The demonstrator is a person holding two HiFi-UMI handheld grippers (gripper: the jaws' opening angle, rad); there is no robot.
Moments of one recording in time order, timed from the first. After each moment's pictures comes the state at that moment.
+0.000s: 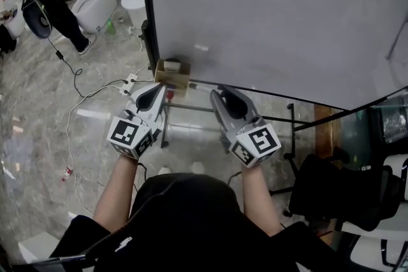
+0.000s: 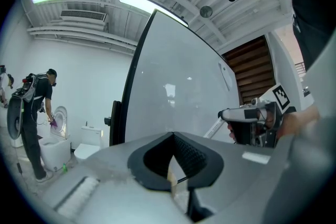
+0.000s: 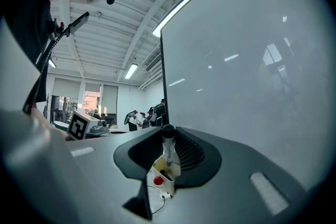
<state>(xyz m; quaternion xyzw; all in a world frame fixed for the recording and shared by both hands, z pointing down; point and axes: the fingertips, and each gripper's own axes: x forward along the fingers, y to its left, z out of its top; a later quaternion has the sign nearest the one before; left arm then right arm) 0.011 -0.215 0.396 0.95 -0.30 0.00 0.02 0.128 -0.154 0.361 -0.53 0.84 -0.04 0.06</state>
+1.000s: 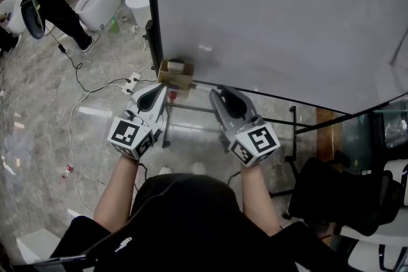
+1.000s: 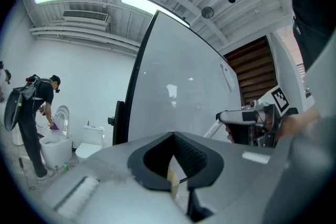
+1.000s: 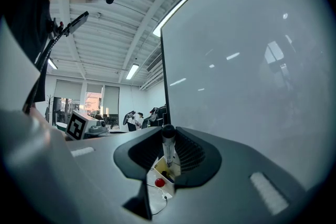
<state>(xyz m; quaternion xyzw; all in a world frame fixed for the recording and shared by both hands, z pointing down) 0.005 -0.217 0.402 0.95 -0.31 0.00 0.02 0.122 -0.164 0.363 -0.52 0.85 -0.04 0.06</state>
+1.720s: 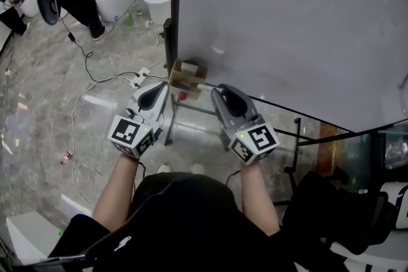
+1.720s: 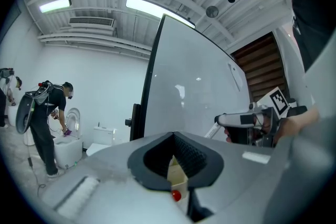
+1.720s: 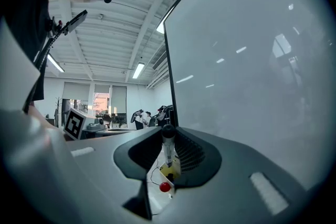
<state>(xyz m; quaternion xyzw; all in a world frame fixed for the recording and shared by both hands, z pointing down) -0.024 -0.228 0.395 0.93 -0.36 -0.02 0.03 0.098 -0.191 0.370 -0.48 0.87 -0.05 0.05</state>
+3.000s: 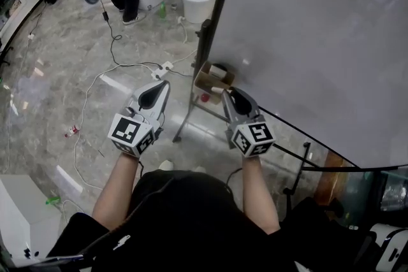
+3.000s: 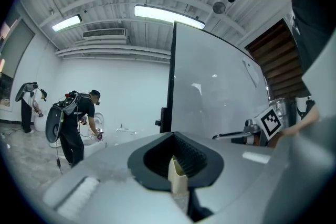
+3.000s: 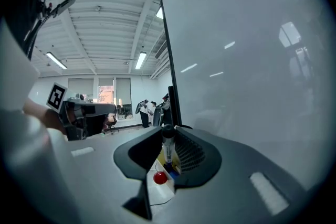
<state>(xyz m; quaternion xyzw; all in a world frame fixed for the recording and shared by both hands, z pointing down) -0.091 -0.222 0.388 0.89 -0.45 0.00 0.02 0.073 -0.239 0.437 -0.45 0.89 -0.09 0.00</state>
